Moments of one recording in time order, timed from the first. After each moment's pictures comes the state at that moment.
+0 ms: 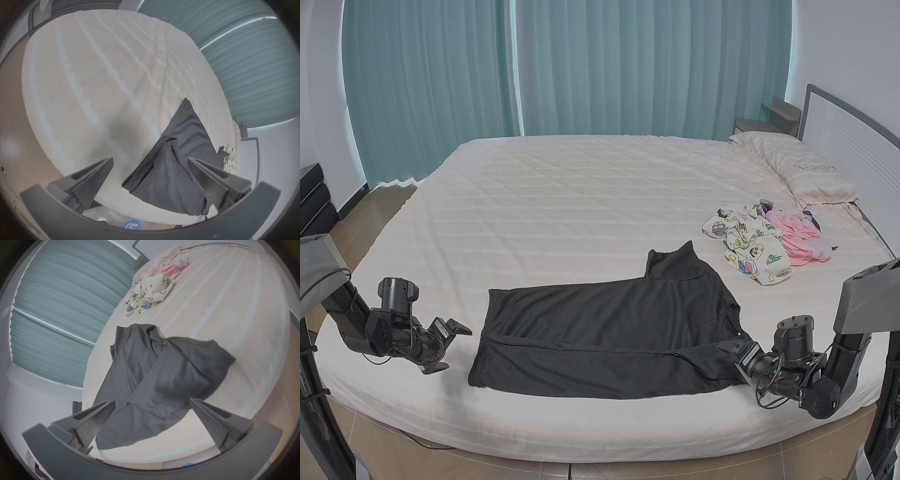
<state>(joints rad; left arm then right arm) 0.09 2.11 -0.72 -0.47 -0.27 -0.83 0.31 2.19 -0.31 -1.25 -0.03 1.06</state>
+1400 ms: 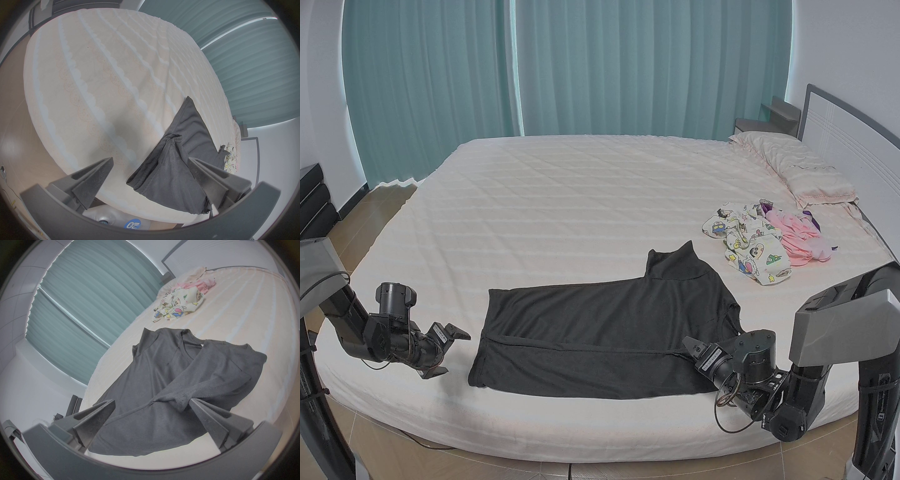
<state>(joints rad) 0.10 2.10 -0.68 -0.50 -0.28 -0.83 0.56 2.31 -0.39 -1.46 -0.33 0.97</state>
